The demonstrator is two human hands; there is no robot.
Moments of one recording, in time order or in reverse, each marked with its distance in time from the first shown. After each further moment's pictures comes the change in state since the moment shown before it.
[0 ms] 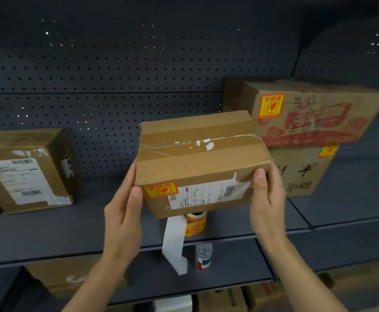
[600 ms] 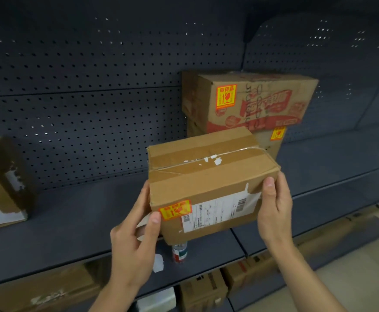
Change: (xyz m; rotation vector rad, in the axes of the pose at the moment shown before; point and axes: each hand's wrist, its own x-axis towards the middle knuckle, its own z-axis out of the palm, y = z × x) left_hand -0.052 -0.002 0.054 0.049 -0.167 0.013; right_hand -0.036 0.009 -0.084 -0.138 0.182 0.077
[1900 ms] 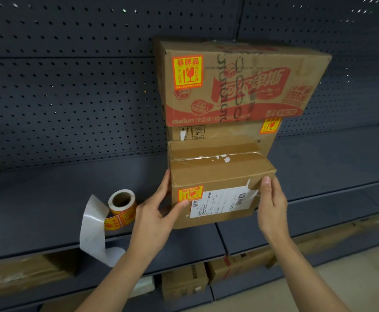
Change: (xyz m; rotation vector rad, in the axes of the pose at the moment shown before) left_hand 0.034 -0.046 0.146 0.121 -0.147 -0.337; right_hand 0.075 0.132 -0.061 -0.048 -0.152 0.218
